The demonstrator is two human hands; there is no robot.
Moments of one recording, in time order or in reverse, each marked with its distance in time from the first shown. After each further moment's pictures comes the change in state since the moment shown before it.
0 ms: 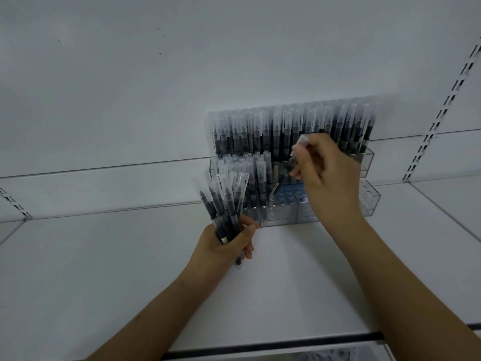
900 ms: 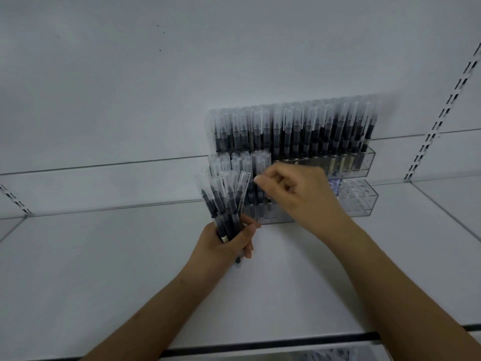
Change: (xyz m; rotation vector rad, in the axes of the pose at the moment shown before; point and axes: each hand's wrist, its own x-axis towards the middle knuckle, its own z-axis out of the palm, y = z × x) left_hand -0.001 0.001 0.000 0.008 -0.003 -0.013; right_hand -0.009 -0.006 0.013 -0.027 -0.404 -0.041
